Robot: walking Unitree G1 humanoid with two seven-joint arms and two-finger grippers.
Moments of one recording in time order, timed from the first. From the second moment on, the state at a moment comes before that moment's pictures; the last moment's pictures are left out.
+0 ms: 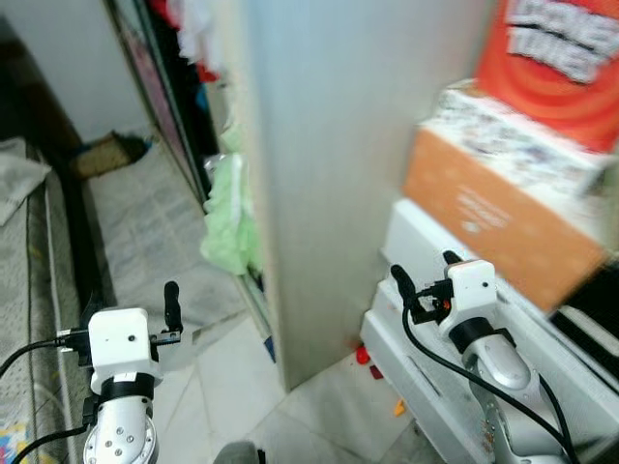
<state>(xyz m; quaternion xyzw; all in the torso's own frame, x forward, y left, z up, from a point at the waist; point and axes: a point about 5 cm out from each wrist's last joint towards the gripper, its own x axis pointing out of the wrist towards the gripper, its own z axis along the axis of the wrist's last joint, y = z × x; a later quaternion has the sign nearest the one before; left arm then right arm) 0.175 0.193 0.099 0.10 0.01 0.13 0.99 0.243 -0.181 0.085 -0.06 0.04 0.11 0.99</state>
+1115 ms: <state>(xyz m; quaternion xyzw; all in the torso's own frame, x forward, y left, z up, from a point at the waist) 0.178 0.188 0.100 0.12 0.02 0.09 0.99 0.238 -0.180 0.089 -0.07 0.04 0.12 0.99</state>
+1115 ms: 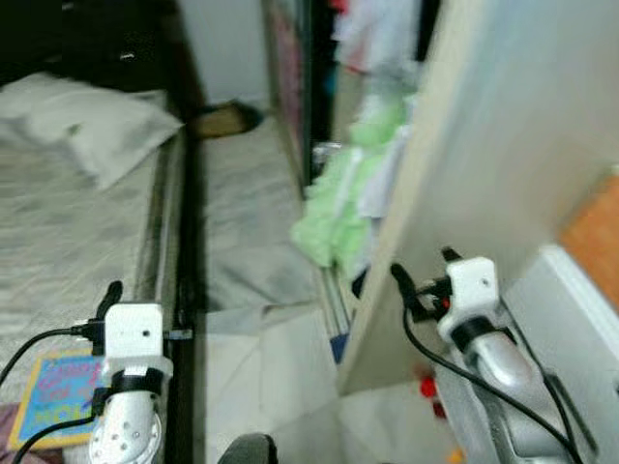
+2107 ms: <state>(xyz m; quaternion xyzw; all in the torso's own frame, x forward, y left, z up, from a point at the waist) 0.176 0.184 0.099 0.12 0.02 0.08 0.99 0.240 -0.191 0.092 -0.08 0.04 0.11 0.99</state>
